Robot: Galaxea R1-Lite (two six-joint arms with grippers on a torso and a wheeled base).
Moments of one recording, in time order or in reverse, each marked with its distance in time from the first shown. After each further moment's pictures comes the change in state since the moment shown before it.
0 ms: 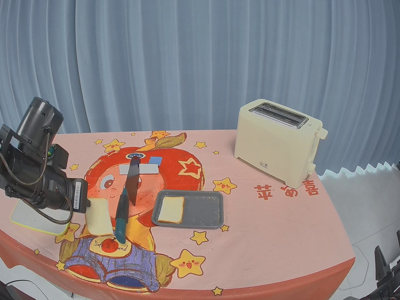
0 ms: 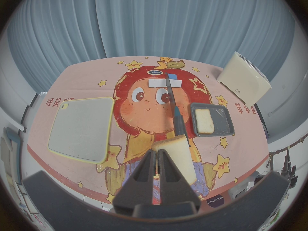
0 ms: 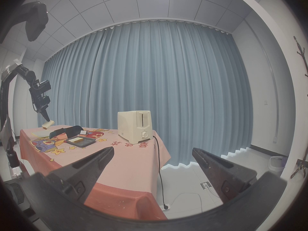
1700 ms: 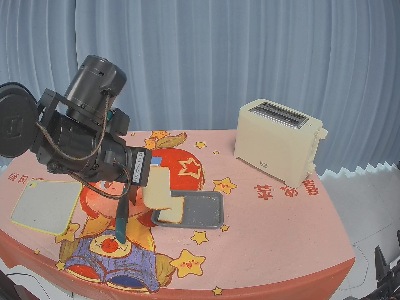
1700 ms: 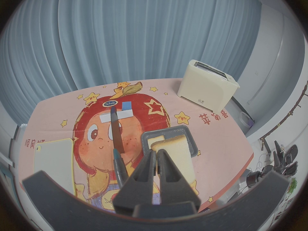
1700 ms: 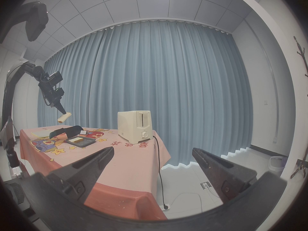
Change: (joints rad) left arm -0.237 0.197 -0.265 -0.116 0.008 0.040; right arm 0.000 0.000 0.000 0.000 0.000 0.000
